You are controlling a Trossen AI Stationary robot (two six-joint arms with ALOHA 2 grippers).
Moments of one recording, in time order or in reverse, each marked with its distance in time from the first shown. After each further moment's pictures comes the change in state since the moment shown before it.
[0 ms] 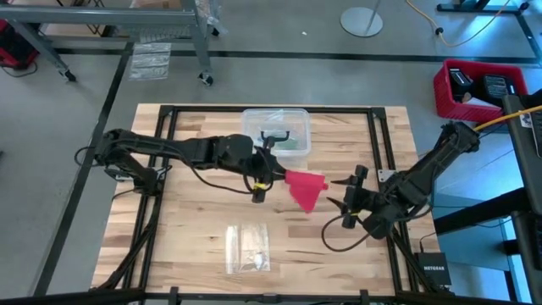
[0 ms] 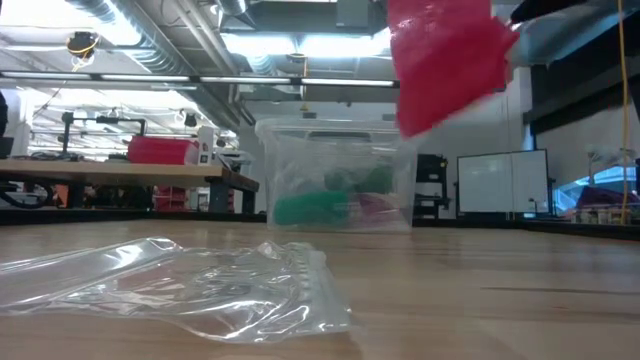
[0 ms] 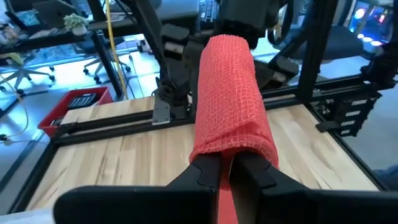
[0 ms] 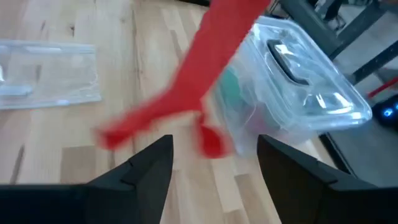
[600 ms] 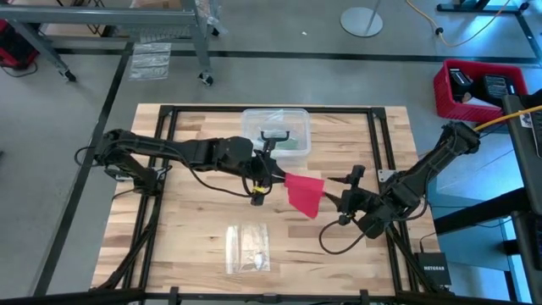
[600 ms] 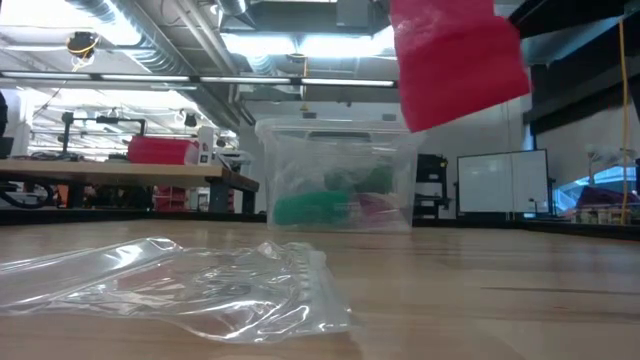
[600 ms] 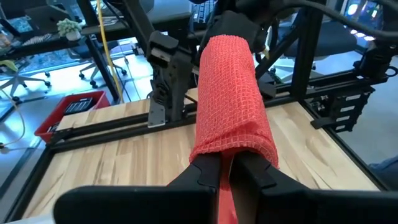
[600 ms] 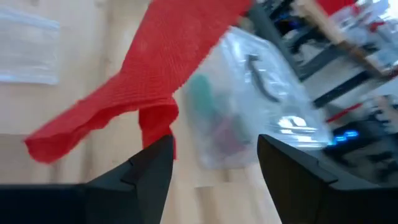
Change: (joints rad) left arm -0.010 0.000 0.000 -0.001 0.003 0.026; right arm -0.022 0.003 -0.097 0.129 0.095 -0.222
